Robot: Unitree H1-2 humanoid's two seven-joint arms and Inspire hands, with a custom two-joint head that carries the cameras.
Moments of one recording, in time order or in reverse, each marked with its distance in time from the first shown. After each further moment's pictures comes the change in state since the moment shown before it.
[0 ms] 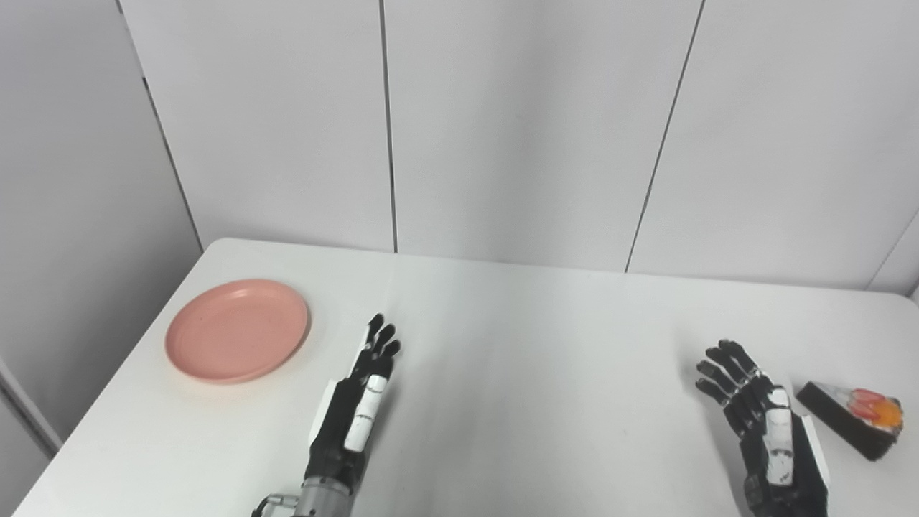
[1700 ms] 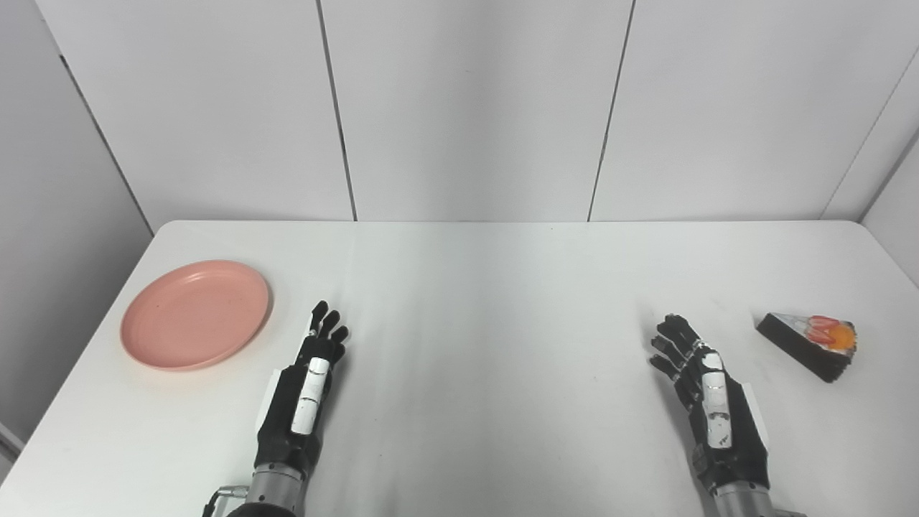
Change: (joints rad) left arm 0.046 0.081 -0.005 -0.063 -0.067 0.106 -0.056; right arm 0.100 0.082 0.049 -0.189 -0.115 0.167 -0.113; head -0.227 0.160
